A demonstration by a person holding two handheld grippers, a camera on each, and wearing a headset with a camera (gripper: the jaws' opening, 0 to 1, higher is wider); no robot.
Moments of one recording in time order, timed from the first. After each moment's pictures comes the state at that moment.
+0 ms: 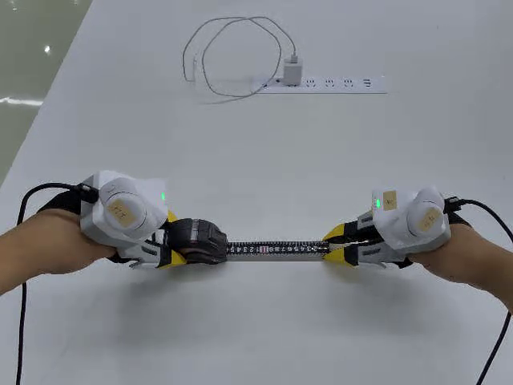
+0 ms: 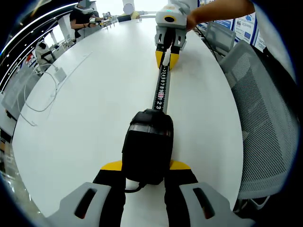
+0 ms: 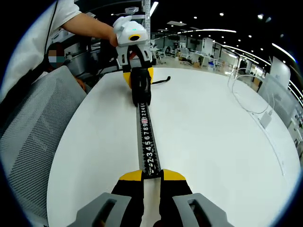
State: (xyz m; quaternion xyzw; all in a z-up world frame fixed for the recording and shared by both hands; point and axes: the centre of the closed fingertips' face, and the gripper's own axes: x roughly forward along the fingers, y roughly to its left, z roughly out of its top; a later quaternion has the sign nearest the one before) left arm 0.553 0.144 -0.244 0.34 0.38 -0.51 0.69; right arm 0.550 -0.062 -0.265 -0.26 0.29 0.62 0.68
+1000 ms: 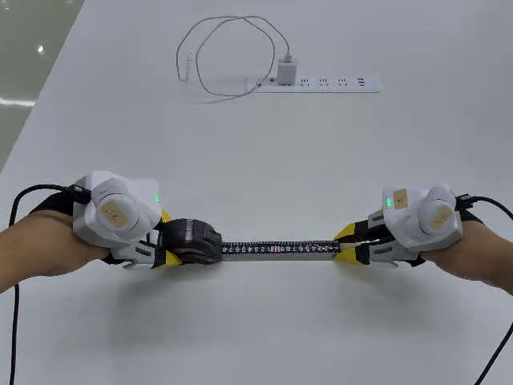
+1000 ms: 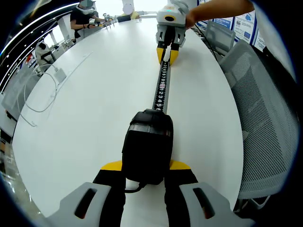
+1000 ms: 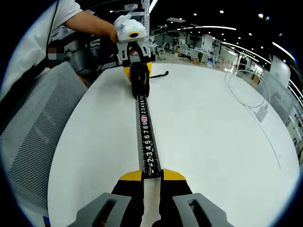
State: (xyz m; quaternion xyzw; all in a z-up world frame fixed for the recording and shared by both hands) left arm 0.551 0.142 -0.243 0.34 0.37 -0.51 0.69; right arm 0.550 -0.089 -0.266 -0.27 0.30 0.61 0.68
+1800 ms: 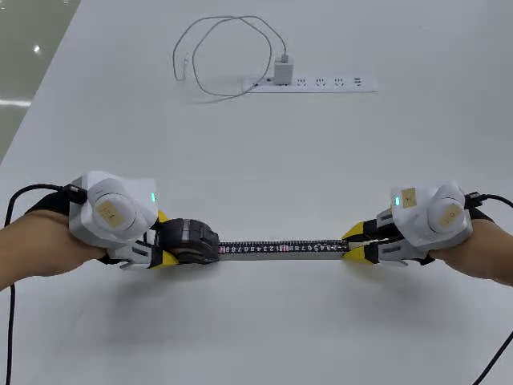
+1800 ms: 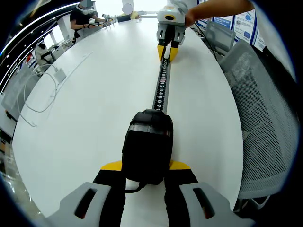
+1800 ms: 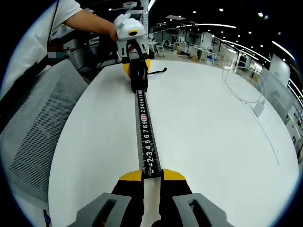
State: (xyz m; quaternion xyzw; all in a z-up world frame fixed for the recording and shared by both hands) left arm 0.552 0.142 -0.244 0.34 0.37 -0.51 0.69; right arm 0.550 -0.107 -0.264 -0.28 0.31 0.61 0.68
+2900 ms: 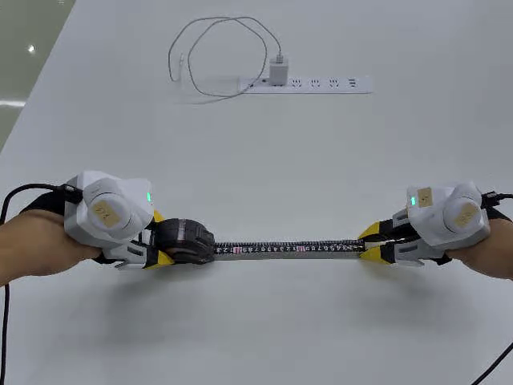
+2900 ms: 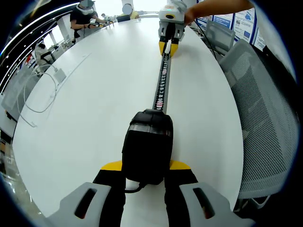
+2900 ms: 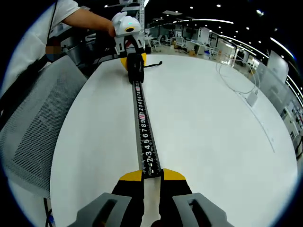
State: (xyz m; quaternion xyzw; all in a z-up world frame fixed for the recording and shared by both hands) left arm 0.551 0.142 -0.243 0.34 0.37 -0.51 0.69; right arm 0.546 -0.137 -0.262 -0.29 0.33 0.59 0.68
